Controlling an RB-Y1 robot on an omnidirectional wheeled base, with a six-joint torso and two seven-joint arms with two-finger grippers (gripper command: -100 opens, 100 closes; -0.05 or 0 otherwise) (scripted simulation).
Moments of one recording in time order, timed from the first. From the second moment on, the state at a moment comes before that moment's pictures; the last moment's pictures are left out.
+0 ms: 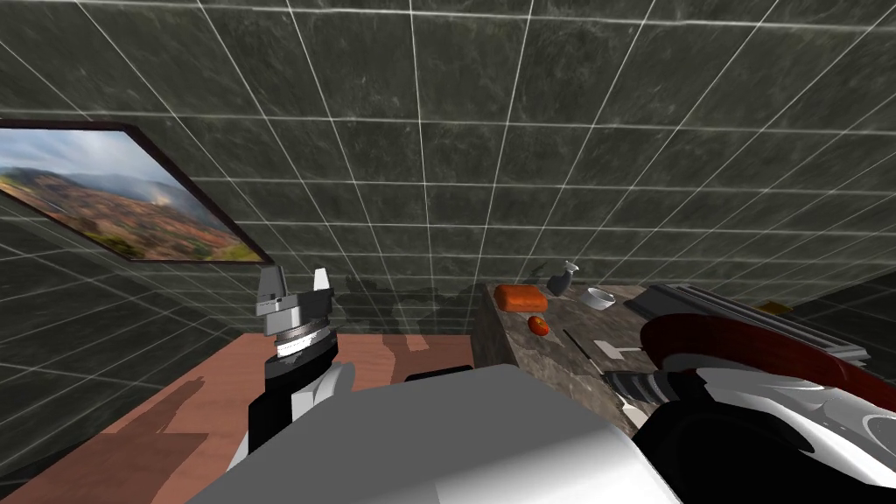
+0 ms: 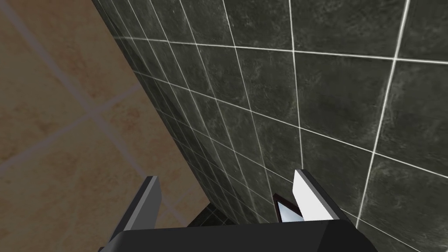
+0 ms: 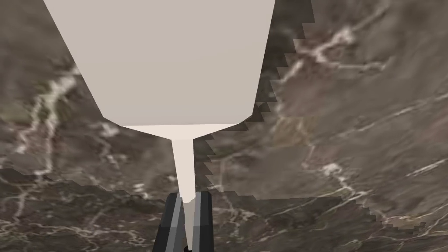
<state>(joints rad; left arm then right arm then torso) 0.52 -0.04 0.03 -2.33 0.10 -0.61 -0.08 0.96 -1.67 0.30 -1.45 0.11 -0.34 -0.08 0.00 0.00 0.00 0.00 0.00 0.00</state>
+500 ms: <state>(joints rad) 0.52 -0.04 0.03 -2.33 0.10 -0.60 -0.08 0.96 -1.68 0.30 -1.45 0.10 -0.34 -0.08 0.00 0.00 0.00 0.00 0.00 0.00</state>
